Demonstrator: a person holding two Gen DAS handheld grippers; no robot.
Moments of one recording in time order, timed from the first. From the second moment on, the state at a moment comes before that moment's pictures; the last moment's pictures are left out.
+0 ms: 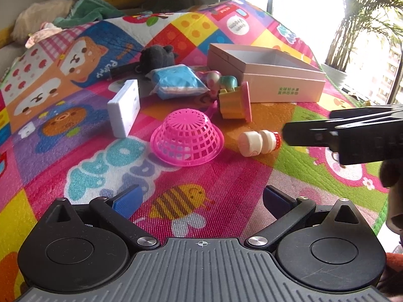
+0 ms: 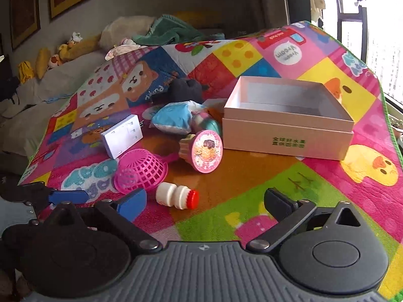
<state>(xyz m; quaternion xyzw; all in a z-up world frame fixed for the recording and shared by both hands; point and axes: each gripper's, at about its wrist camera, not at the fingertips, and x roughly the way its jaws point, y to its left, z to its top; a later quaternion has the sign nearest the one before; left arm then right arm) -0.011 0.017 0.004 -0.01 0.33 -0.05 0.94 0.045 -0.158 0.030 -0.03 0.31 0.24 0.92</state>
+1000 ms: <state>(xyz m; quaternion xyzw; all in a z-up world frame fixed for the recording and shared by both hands) 0.080 0.022 0.011 0.10 0.33 -0.12 0.93 0.023 -0.226 0.002 -0.05 0.31 0.18 0.93</state>
